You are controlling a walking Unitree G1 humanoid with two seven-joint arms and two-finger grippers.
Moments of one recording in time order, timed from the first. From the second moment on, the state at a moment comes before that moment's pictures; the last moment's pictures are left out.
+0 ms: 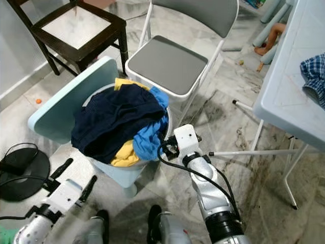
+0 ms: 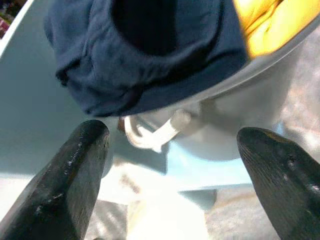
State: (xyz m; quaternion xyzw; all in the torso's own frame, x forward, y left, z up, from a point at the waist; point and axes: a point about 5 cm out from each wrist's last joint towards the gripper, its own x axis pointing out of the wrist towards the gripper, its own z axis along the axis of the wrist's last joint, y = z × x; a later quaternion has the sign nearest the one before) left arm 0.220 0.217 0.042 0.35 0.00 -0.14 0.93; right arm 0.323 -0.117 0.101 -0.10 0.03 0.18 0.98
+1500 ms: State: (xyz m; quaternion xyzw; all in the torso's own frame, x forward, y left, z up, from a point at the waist) left arm 0.290 0.207 0.066 0.43 -0.09 -0.14 0.89; right arm 0.317 -0.126 0.103 -0.11 0.02 0.17 0.98
